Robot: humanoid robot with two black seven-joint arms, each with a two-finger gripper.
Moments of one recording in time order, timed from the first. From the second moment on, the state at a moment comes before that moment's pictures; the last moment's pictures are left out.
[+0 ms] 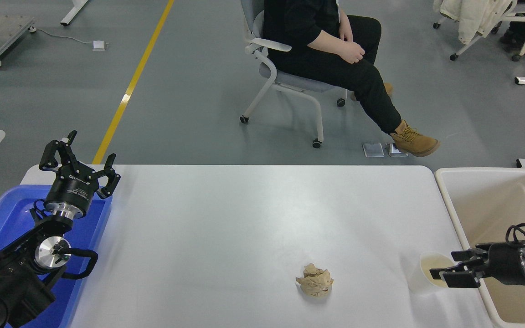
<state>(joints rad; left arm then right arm) -0.53 0.39 -0.87 -0.51 0.08 -0.53 -0.58 0.94 -0.80 -0.43 0.86 -1.48 -0.14 0.67</state>
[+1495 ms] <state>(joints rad) -0.53 0.39 -0.87 -0.51 0.08 -0.53 -0.58 0.99 -0.85 -0.39 0.81 -1.35 -0.20 0.76</state>
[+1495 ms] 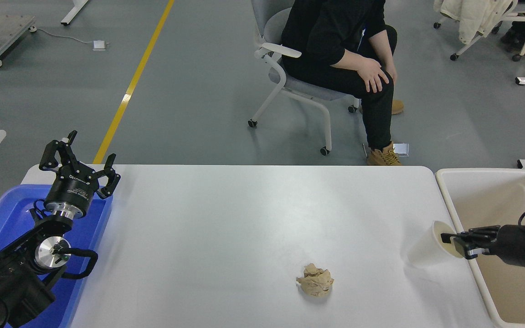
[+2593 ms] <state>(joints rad) -0.53 0.39 -0.87 -0.51 0.08 -0.53 -0.58 1.06 -0.95 -0.11 0.49 -0.97 0.13 0.79</state>
